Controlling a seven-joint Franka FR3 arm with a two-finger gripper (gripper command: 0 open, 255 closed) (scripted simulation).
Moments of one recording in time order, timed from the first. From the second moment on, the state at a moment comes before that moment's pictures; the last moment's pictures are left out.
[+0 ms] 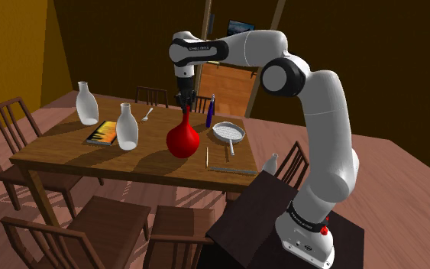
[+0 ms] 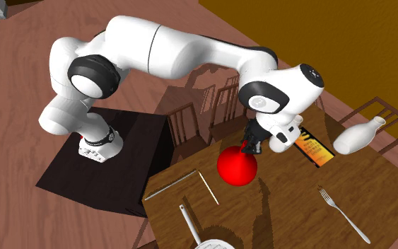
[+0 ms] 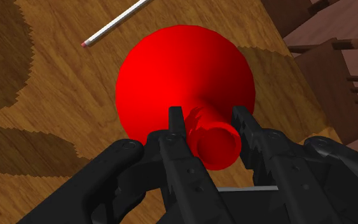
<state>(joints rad) -0.04 0.60 0.00 -1.25 -0.02 1.62 -0.11</state>
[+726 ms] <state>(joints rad) -0.04 0.60 0.00 -1.11 -0.02 1.48 -0.11</state>
